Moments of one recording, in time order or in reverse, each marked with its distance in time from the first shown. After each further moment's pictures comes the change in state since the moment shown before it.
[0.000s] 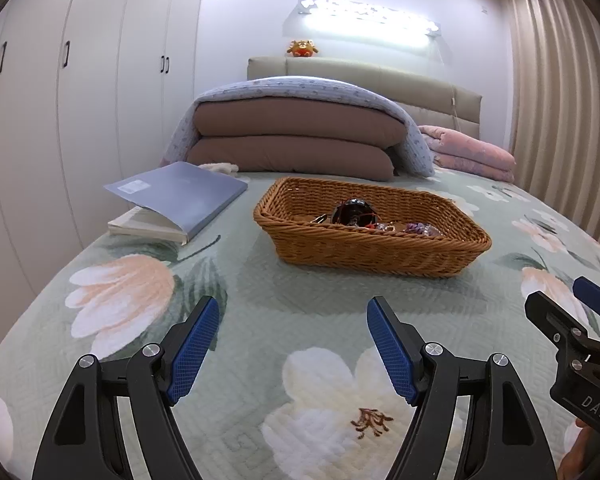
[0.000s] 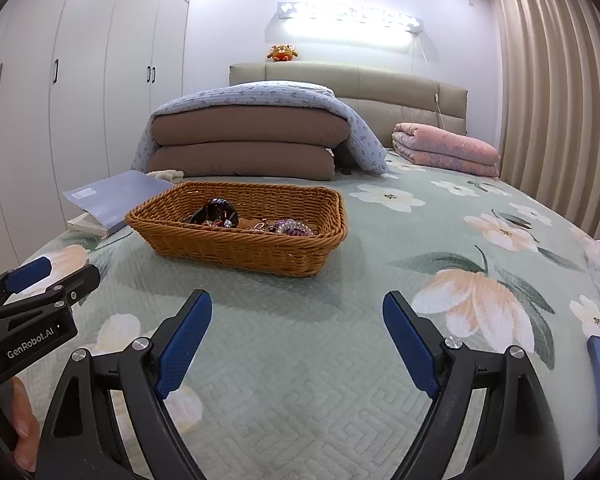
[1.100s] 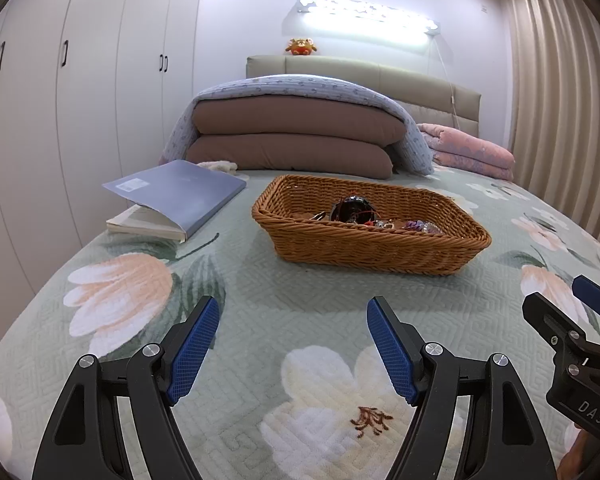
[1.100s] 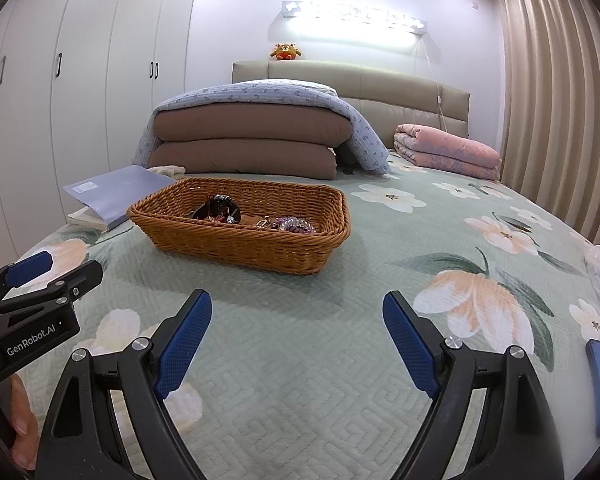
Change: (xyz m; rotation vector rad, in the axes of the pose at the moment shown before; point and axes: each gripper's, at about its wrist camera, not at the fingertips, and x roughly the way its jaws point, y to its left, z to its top) left arm 0.001 0.000 -0.001 0.003 0.005 -0.002; right arm 0.002 0.005 -0.003 -0.024 0.006 -0.002
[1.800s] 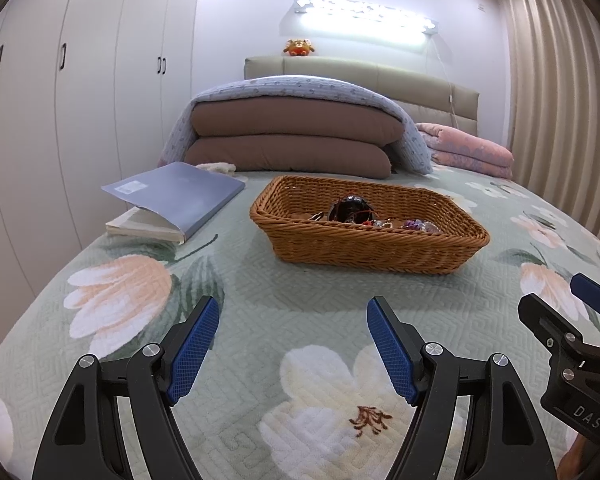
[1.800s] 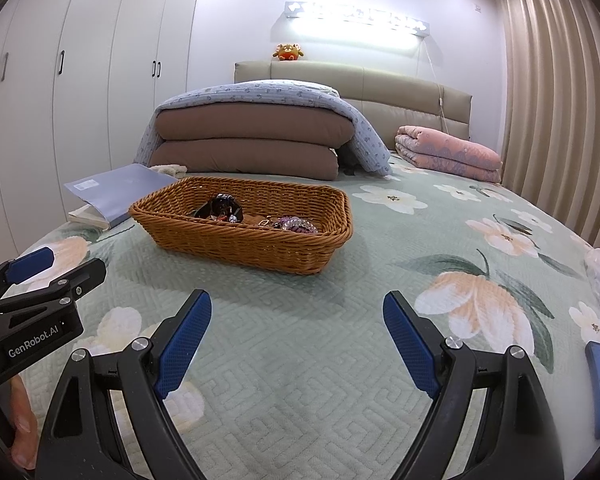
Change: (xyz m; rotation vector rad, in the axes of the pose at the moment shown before) left arm -0.001 -0.001 0.000 0.014 -0.006 -0.001; right arm -0.001 -0.001 0.000 -0.006 -0.006 0.004
